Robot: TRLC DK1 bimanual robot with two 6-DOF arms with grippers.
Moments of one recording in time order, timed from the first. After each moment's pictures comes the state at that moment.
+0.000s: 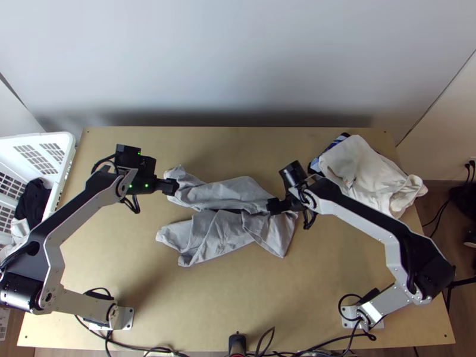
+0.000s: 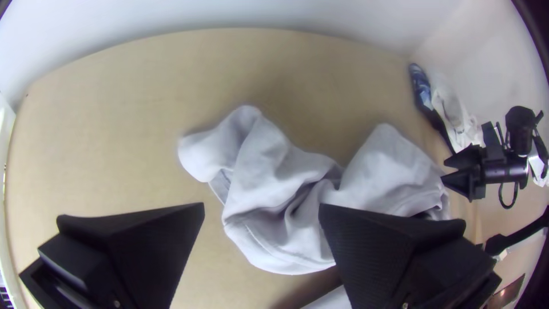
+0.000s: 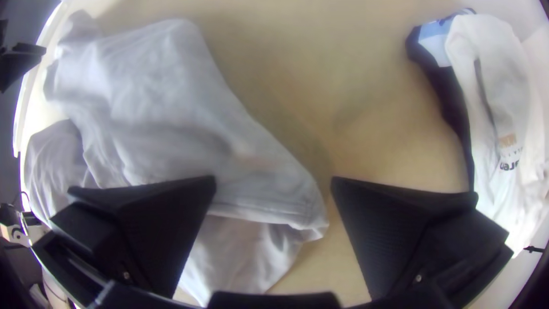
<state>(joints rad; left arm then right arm) -0.18 1.55 1.10 -0.45 0.26 -0.04 0.61 1.69 1.15 -0.62 0.08 0.34</state>
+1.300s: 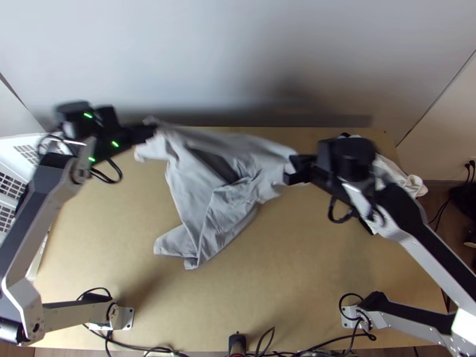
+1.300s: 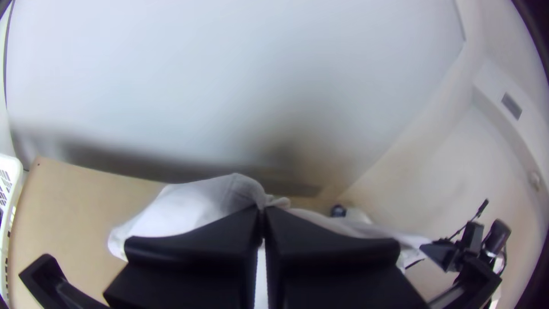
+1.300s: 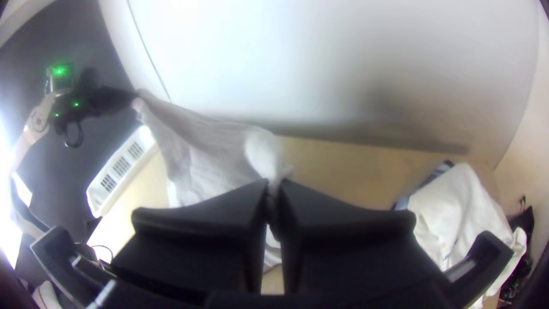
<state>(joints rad) -0.13 1.37 1.46 -0.44 0.37 -0.38 0.63 1.23 1.32 -0.50 0.04 0.31</state>
